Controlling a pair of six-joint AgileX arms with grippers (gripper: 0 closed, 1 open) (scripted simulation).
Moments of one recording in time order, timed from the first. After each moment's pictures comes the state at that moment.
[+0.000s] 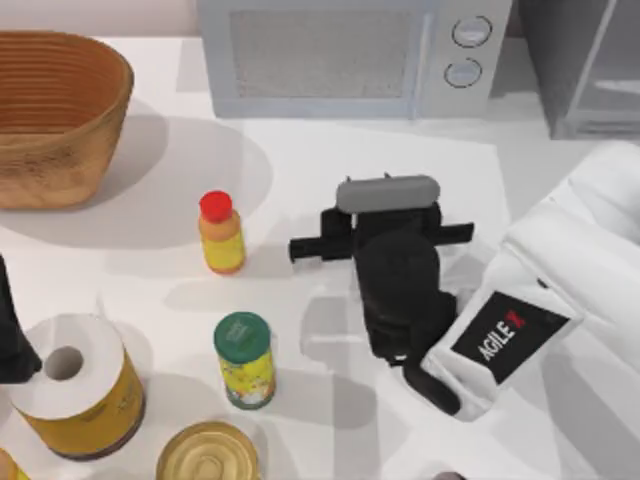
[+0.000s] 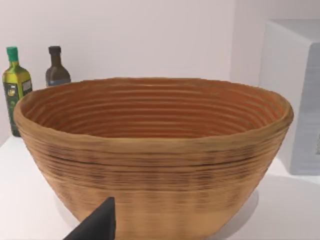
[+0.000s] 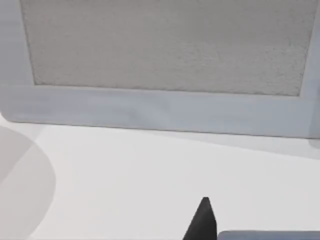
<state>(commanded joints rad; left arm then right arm) 0.00 0.00 0.00 0.00 0.00 0.00 0.76 2.37 0.98 1.26 0.68 0.09</state>
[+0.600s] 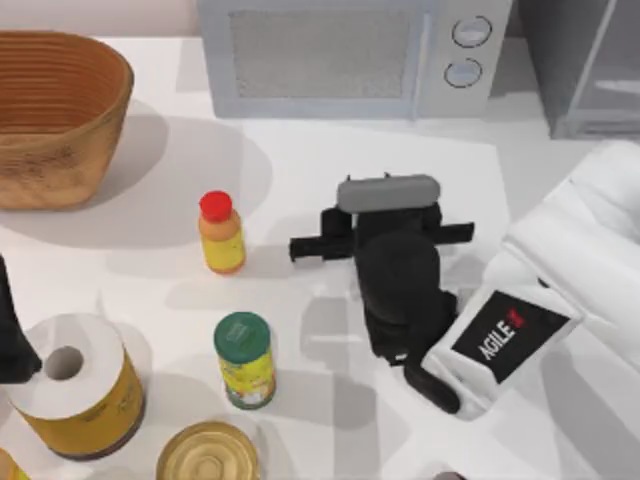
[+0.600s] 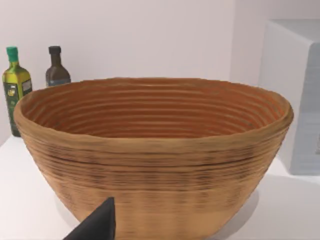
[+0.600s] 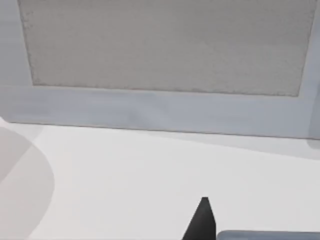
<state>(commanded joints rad) 0.00 0.00 0.00 0.00 0.00 0.00 0.76 2.37 0.98 1.26 0.68 0.09</state>
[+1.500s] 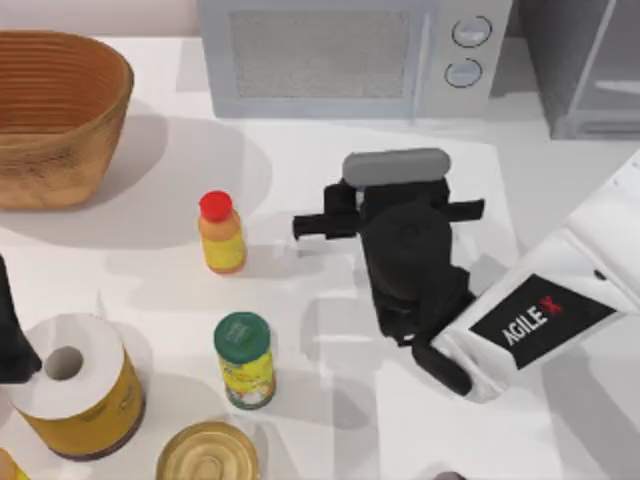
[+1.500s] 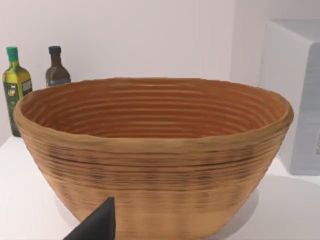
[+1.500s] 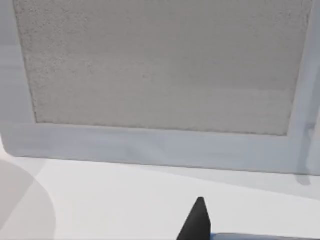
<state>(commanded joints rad) 0.00 0.00 0.00 0.00 0.00 0.00 0.75 2.25 0.95 1.17 0.67 0.09</state>
